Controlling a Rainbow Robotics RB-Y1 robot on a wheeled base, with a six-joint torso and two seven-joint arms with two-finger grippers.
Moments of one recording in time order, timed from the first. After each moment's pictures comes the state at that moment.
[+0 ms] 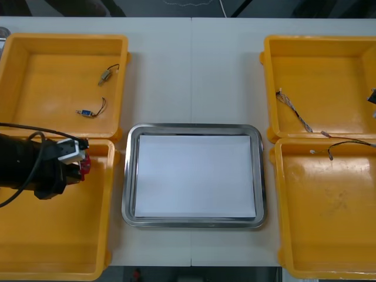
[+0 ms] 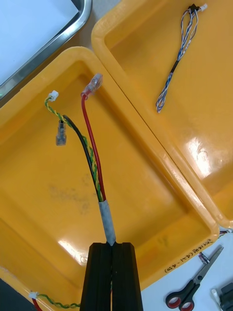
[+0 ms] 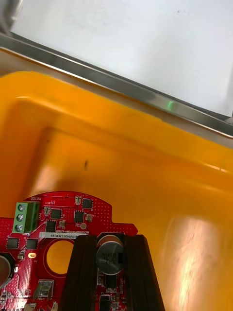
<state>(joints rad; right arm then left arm) -0.13 -0.97 -0.41 -2.44 -1.14 1.92 1.89 -0.11 1.25 -0.28 -2.02 1.37 0.99 -2.35</state>
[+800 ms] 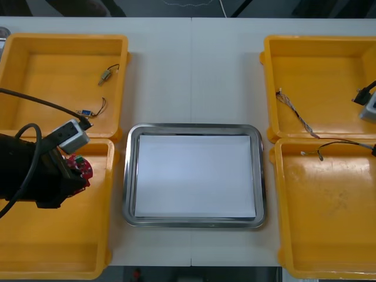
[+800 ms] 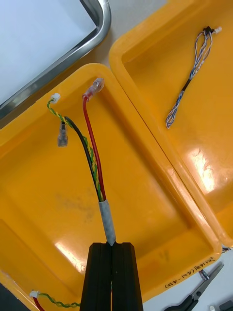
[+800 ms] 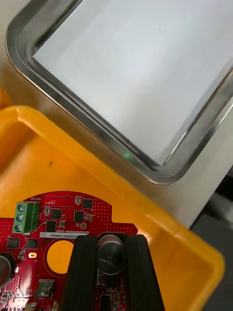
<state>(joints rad) -0.19 -0.97 -0.35 -2.44 -1.15 1.92 1.89 -0.04 1.12 -0.01 -2.42 1.23 1.36 -1.61</state>
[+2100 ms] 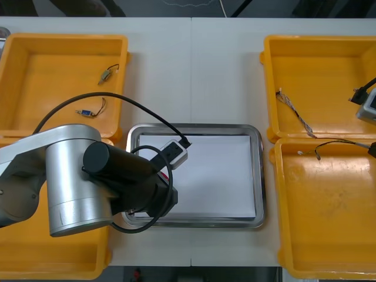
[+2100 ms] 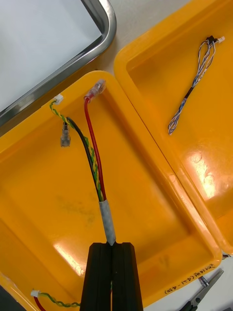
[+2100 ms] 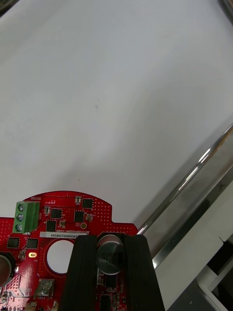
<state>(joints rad) -0.20 -0.97 -0.34 -2.44 -1.16 1.92 1.89 -0.60 0.82 -0.88 -2.29 0.65 1.38 -1.01</state>
